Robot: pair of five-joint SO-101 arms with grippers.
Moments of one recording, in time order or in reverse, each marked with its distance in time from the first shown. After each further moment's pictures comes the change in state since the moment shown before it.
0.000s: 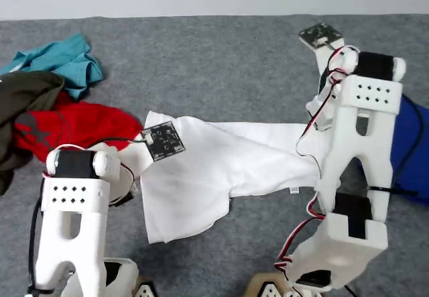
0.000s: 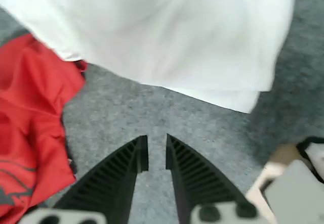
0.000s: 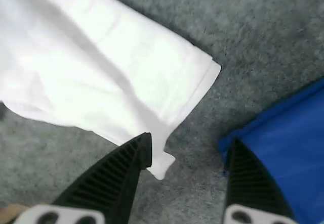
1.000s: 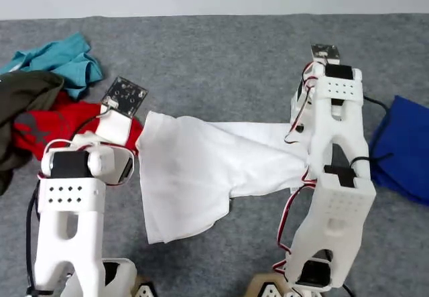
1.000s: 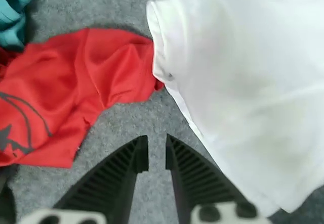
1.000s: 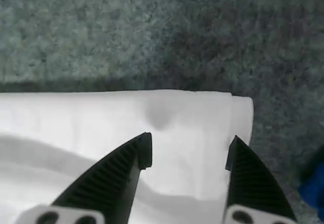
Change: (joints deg) left arm -2.5 0.0 2.4 -15.5 32.5; right arm -1.6 23.3 0.0 -18.1 -31.9
